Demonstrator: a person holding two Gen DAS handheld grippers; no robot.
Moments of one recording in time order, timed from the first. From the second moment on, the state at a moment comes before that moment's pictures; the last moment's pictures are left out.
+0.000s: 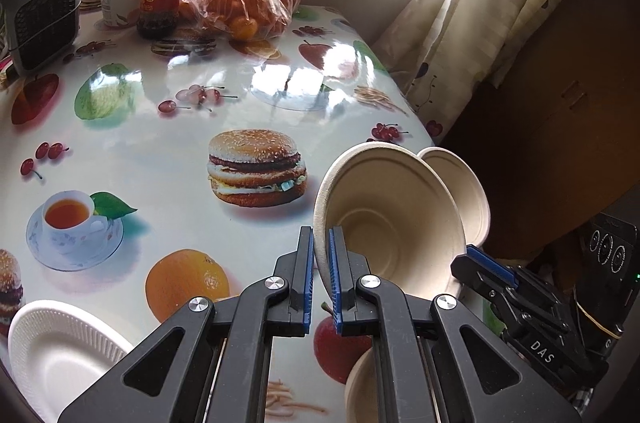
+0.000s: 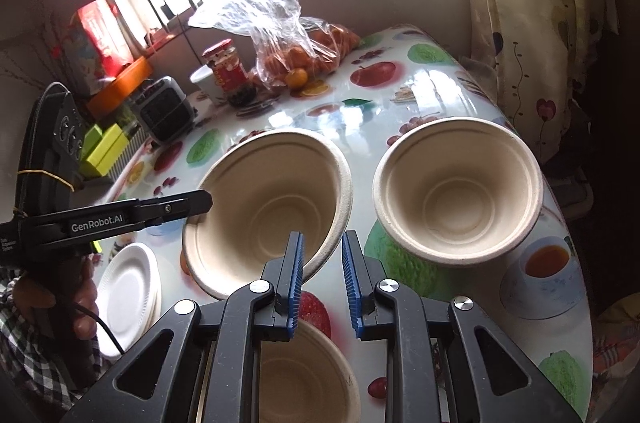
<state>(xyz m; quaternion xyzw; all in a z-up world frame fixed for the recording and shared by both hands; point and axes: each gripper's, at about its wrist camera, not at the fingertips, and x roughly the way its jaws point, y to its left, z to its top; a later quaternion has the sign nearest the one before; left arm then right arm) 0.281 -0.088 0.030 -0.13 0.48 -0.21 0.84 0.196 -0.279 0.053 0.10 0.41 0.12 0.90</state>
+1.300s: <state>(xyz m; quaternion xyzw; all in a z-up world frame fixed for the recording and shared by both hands) 0.192 -0.104 0.027 -0.10 0.50 -0.25 0.83 0.096 -0.288 0.058 0.11 0.40 0.09 0.91</state>
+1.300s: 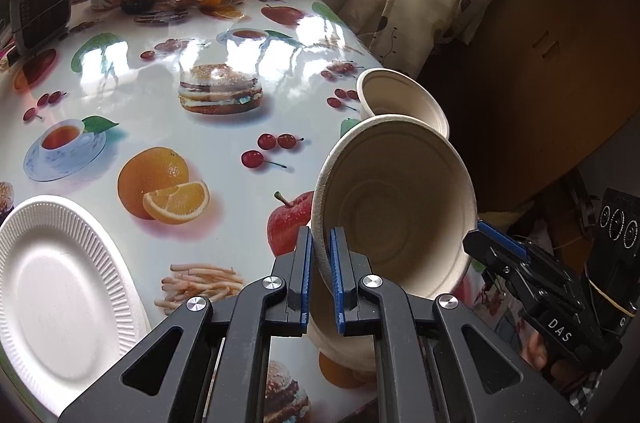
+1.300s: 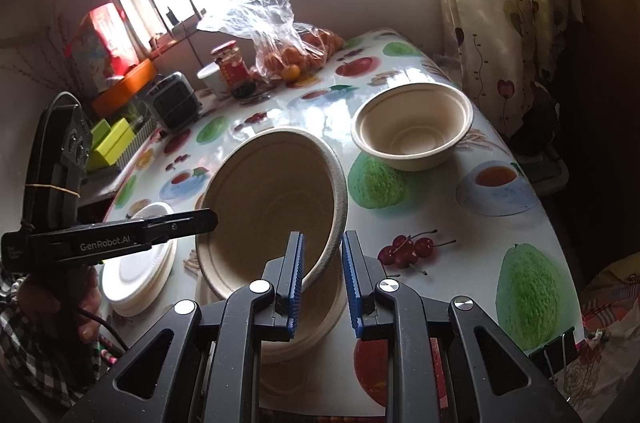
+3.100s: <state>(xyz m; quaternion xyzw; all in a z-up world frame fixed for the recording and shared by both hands) 0.168 -0.109 0.015 -0.06 0.51 -0.23 0.83 0.078 -0.282 0.035 0.12 0.42 0.08 0.90</state>
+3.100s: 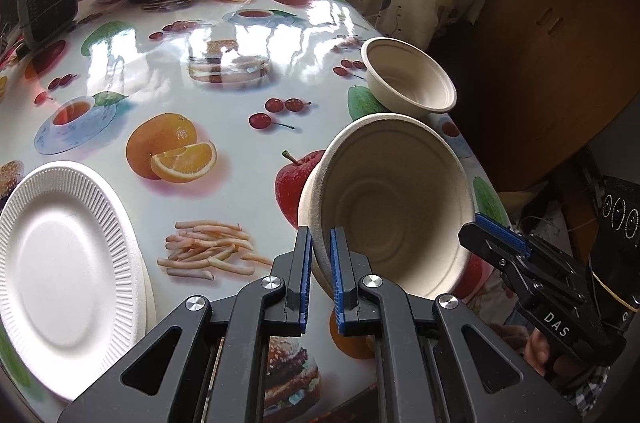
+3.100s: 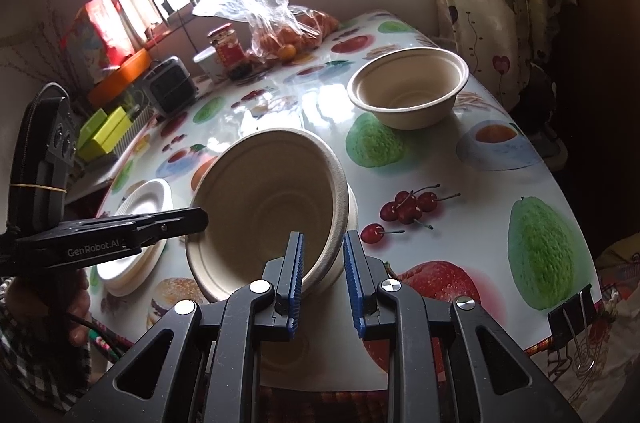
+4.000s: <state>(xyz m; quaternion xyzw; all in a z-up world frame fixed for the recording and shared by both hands) 0.174 -0.108 0.009 -0.07 0.52 -0.23 0.82 0.078 -0.283 0.032 0.12 0.42 0.08 0.90</state>
